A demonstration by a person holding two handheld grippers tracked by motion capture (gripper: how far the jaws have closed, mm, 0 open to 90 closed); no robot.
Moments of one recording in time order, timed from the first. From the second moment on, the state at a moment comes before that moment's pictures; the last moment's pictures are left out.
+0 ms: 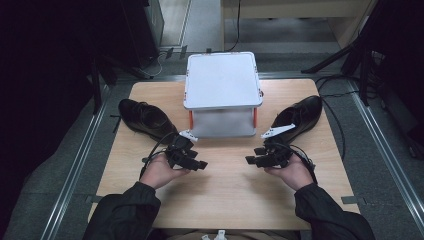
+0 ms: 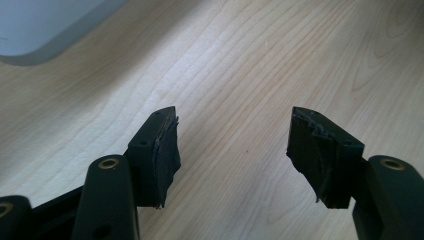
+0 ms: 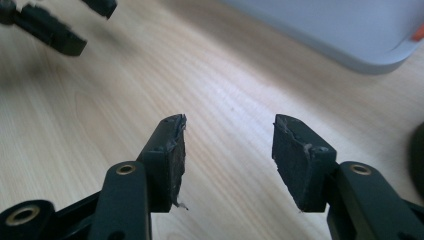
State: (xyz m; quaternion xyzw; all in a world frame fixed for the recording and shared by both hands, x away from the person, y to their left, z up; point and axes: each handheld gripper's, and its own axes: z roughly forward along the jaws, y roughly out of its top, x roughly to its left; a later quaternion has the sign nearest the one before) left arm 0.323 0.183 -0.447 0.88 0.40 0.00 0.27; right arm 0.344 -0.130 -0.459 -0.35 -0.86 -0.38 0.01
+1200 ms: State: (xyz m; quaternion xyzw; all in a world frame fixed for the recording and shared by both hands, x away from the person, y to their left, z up) left arm 0.309 0.215 -0.447 0.86 0.43 -0.02 0.27; right arm 0.357 -0.100 -0.464 -0.29 -0.89 -0.35 0.06
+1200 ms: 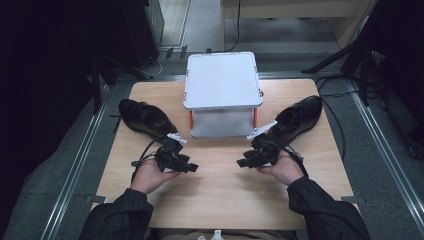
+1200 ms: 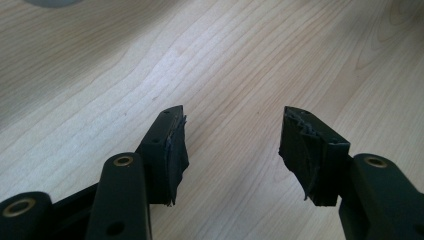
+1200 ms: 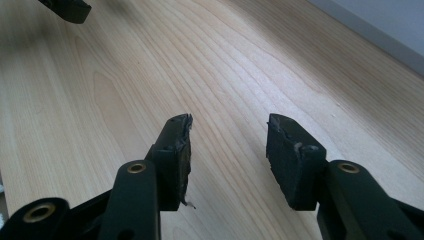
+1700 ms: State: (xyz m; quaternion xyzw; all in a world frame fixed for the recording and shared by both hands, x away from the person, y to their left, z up) left arm 0.317 0.245 -0.425 0.85 0.46 -0.02 0.26; right arm 0.358 -0.102 -0.464 -0.30 -0.89 -0.34 0.07
